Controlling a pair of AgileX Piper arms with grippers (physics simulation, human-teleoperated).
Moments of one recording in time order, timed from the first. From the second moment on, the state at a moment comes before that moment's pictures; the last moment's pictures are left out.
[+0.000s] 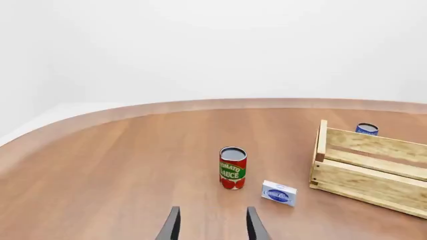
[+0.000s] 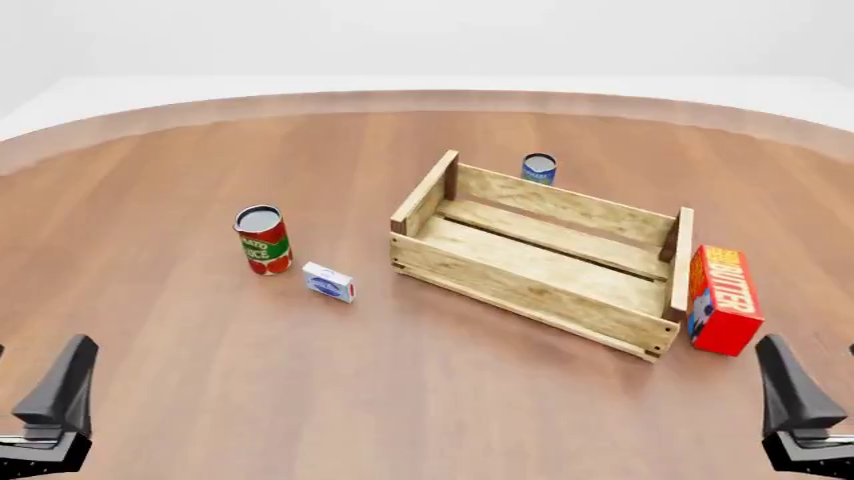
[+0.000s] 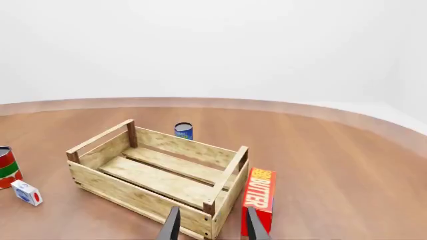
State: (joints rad) left arm 0.00 0.00 0.00 0.00 0.00; right arm 0.00 0.01 0.00 0.00 0.00
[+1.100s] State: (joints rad) left arm 0.00 0.00 0.00 0.00 0.00; right arm -0.15 0.26 0.00 -0.17 -0.02
